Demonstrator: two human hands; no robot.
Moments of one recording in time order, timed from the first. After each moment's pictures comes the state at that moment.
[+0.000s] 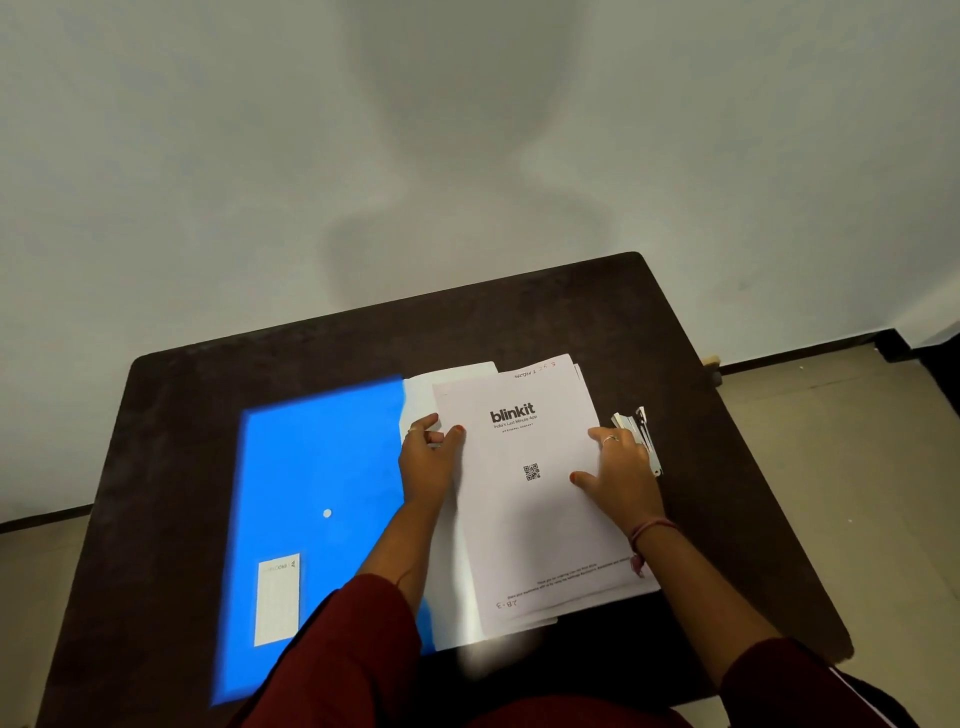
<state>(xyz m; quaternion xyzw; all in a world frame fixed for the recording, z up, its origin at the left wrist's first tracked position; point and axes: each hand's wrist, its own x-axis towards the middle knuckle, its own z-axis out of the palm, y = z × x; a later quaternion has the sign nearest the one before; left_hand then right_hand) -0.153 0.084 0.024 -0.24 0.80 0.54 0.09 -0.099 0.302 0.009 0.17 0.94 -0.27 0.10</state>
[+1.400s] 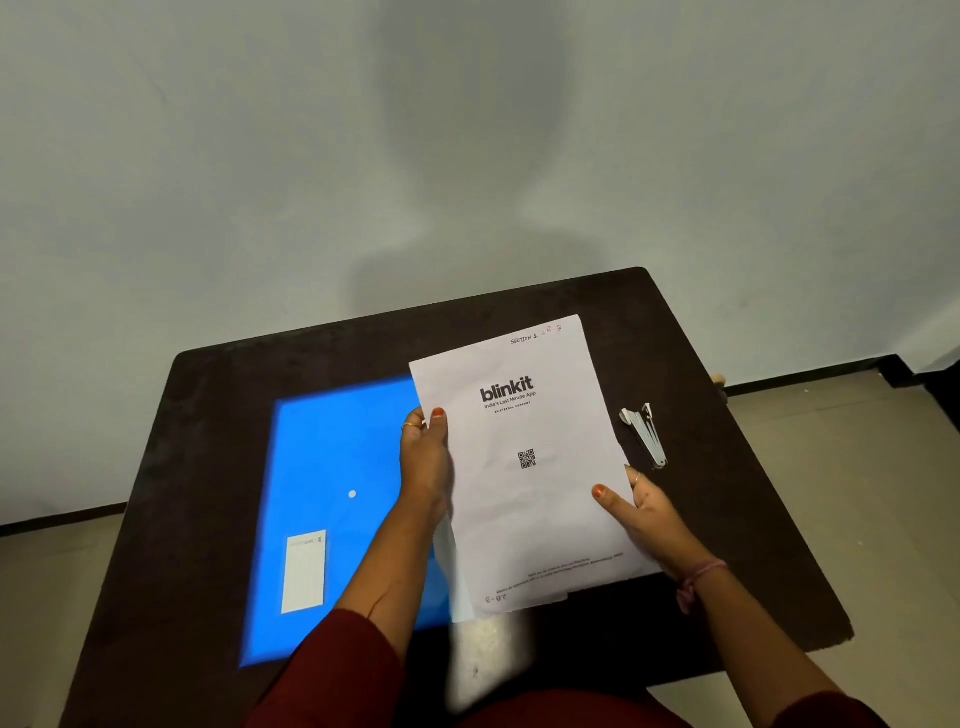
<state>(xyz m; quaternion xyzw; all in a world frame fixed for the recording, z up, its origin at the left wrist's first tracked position) -0.116 0.072 0.077 -0.26 0.62 0.74 0.03 -0.026 0.304 0.031 0.17 0.68 -0.70 0.14</state>
